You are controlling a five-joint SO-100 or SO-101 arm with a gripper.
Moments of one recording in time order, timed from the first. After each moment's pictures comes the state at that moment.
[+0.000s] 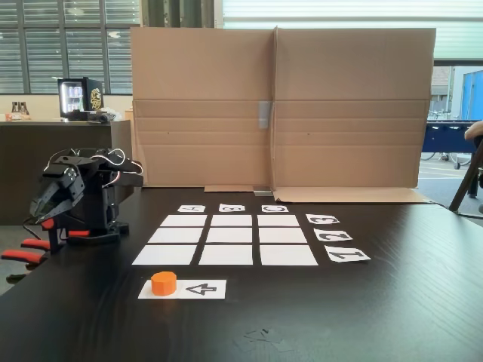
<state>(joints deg) 99.3 190.3 173.1 46.7 83.4</state>
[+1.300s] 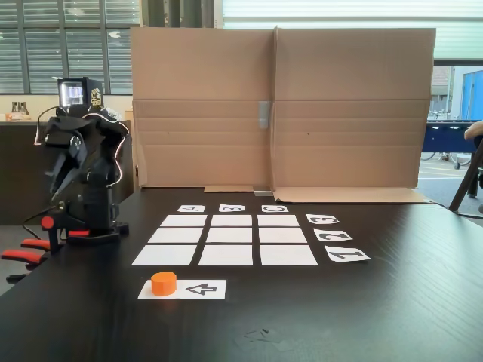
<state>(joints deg) 88.1 141.7 125.2 65.3 78.8</state>
